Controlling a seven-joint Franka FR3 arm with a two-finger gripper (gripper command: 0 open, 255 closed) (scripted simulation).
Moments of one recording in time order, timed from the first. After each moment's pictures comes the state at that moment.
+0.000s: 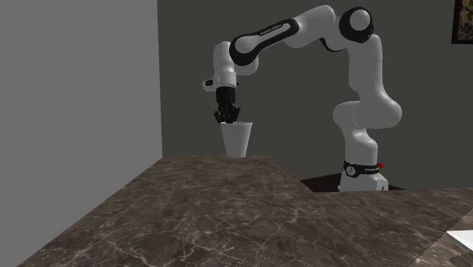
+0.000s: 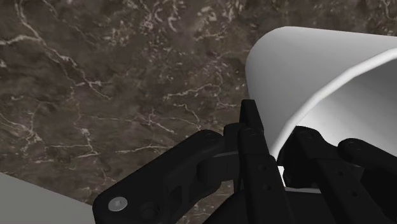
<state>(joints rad) -0.07 0.03 -0.40 -2.03 0.23 1.99 -0.88</state>
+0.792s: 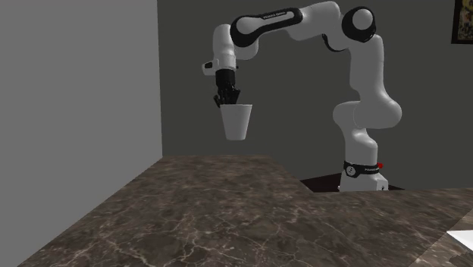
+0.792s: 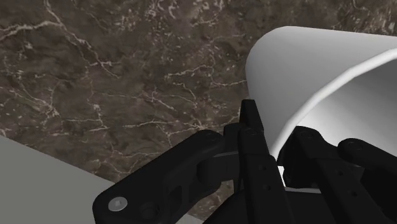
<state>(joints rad) -0.07 -0.01 -0.40 -1.91 0.20 1.84 -0.84</state>
